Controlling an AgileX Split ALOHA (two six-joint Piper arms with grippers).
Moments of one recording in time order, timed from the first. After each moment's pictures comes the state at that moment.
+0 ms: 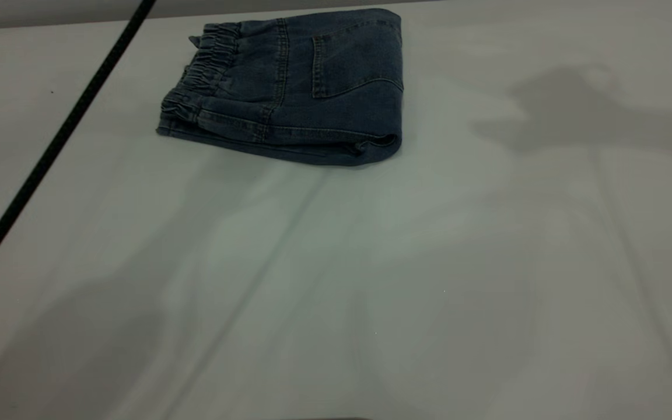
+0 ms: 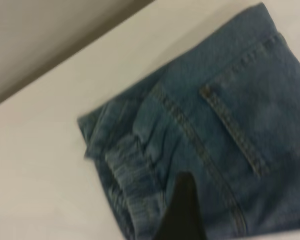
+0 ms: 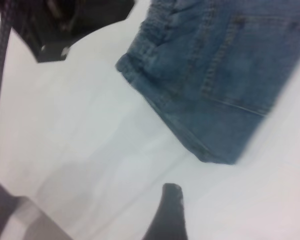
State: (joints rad) left arm -0.47 2.31 -2.43 0.11 1.17 0.08; right arm 0.04 1.86 -1.79 0.72 1.22 -0.43
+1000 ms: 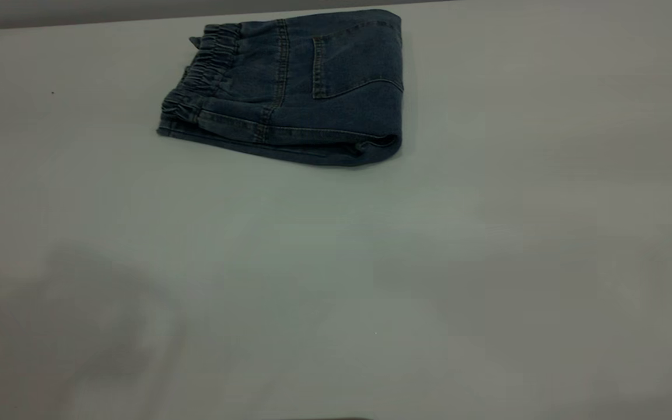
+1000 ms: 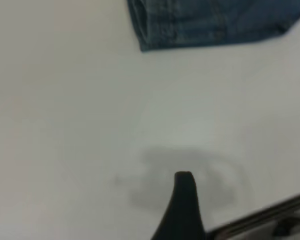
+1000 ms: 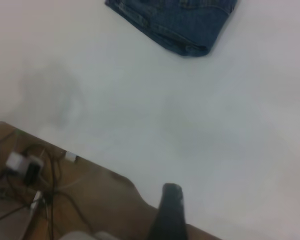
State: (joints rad) left arm -0.47 1.09 -1.27 0.12 1.17 -0.08; right arm 0.05 0.65 -0.93 0.50 1.26 -0.28
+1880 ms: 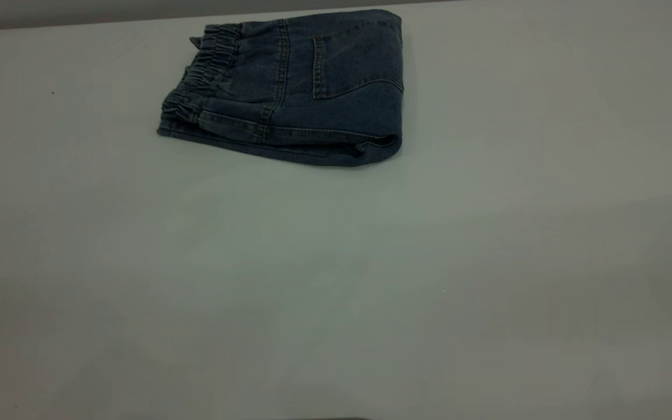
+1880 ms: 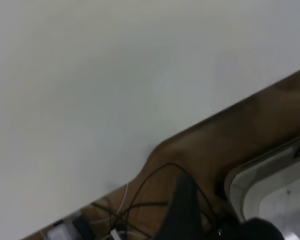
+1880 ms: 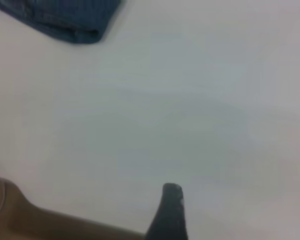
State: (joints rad) left arm -0.47 0.50 -0.54 0.10 1.10 -0.01; right arm 0.05 0.07 -0.48 0.22 1.15 -0.18
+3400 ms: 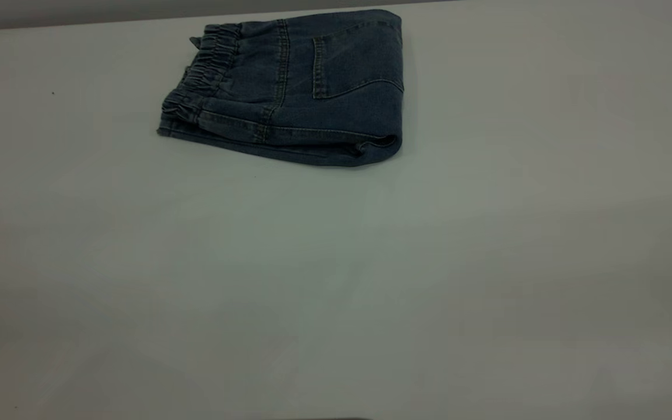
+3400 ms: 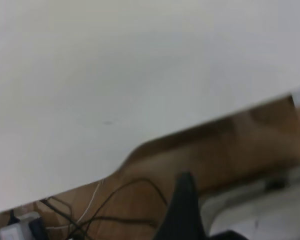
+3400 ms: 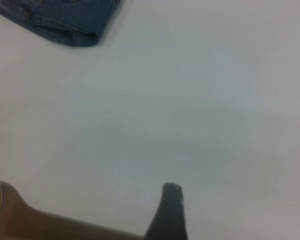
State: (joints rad) left arm -0.27 0.36 -0.49 0.01 1.10 -0.04; right arm 0.05 0.06 -0.48 0.21 1.15 -0.17
